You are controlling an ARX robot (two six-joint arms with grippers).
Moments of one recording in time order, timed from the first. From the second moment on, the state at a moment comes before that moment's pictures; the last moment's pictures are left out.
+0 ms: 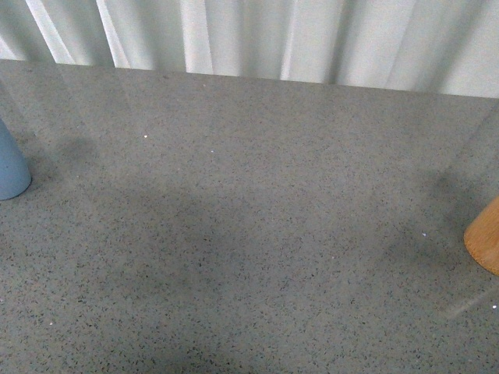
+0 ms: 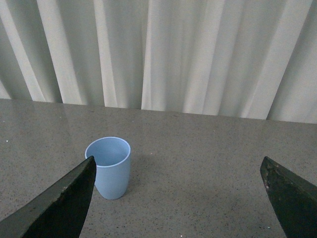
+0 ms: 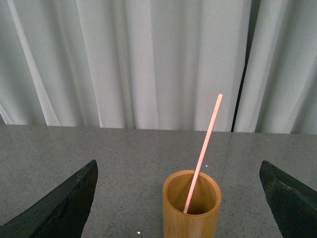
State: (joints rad) left arm 0.00 0.00 0.02 0.00 0.00 0.00; right arm 0.00 0.00 0.02 0.00 0.00 0.00
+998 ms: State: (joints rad) left arm 0.22 1.33 0.77 -0.03 -0.08 -0.13; right arm 0.00 0.00 0.02 0.00 0.00 0.00
